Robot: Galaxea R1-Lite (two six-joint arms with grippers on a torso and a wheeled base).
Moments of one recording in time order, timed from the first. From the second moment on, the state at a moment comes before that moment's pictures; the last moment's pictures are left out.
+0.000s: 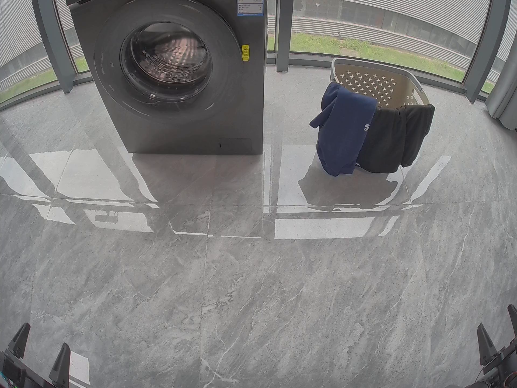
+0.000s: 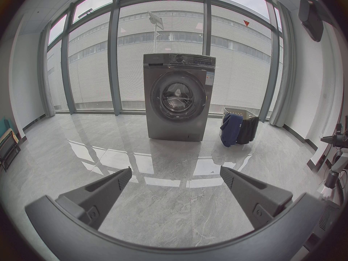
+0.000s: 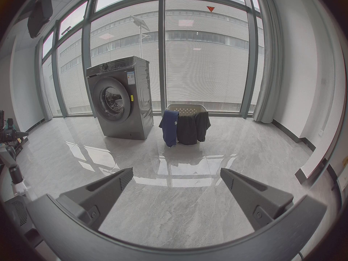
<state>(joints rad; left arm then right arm) -0.01 0.02 -0.02 0.00 -0.01 -0.04 -0.01 0.02 -0.02 0.00 0.01 -0.01</state>
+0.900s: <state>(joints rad) -0.01 0.02 -0.02 0.00 -0.01 -0.04 -0.01 0.02 -0.02 0.00 0.01 -0.01</state>
